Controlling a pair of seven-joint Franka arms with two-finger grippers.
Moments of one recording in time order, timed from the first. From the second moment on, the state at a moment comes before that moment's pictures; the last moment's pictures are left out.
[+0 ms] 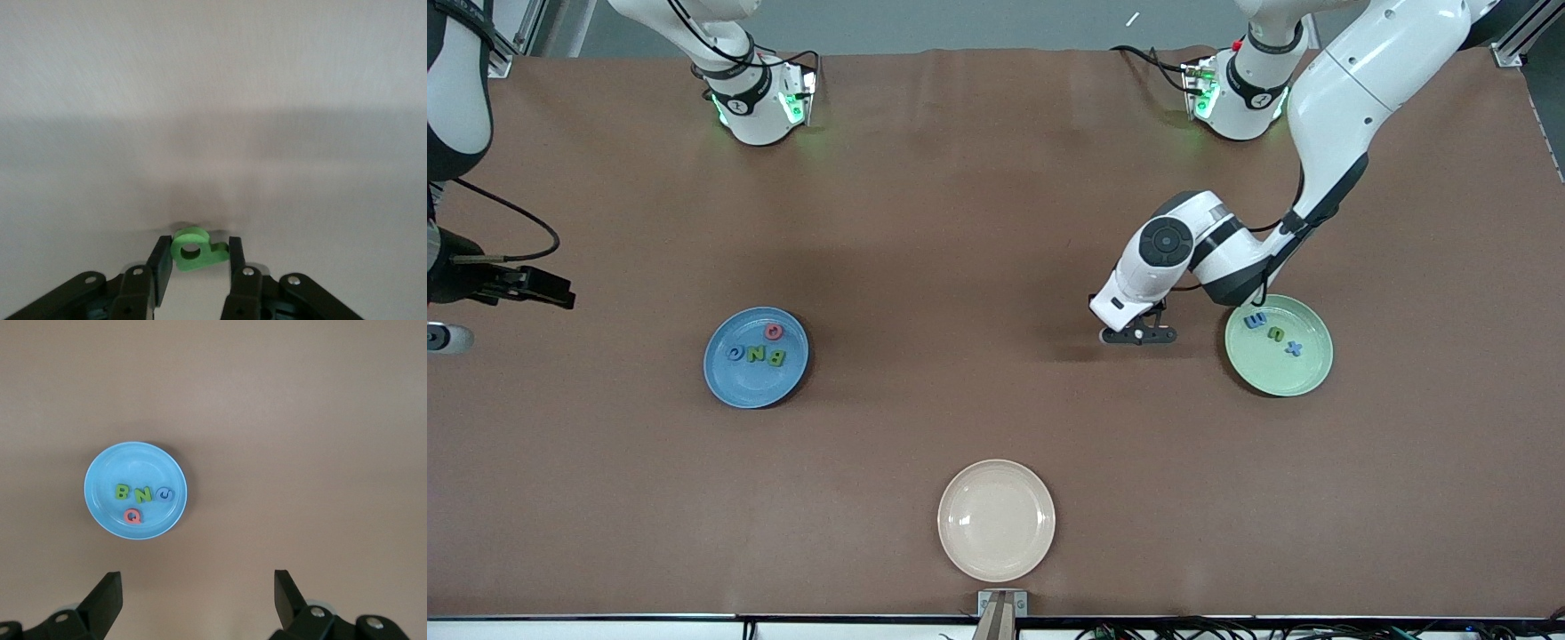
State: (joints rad) left arm 0.20 0.64 -0.74 -2.04 0.61 2.42 -0.93; right arm -0.01 0.20 -0.06 -1.46 -0.05 1.58 -0.02
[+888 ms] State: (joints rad) left arm 0.51 0.57 -0.74 -2.00 0.61 2.39 -0.46; right arm -0.02 0.21 -0.06 -1.42 -0.02 1.47 -0.03
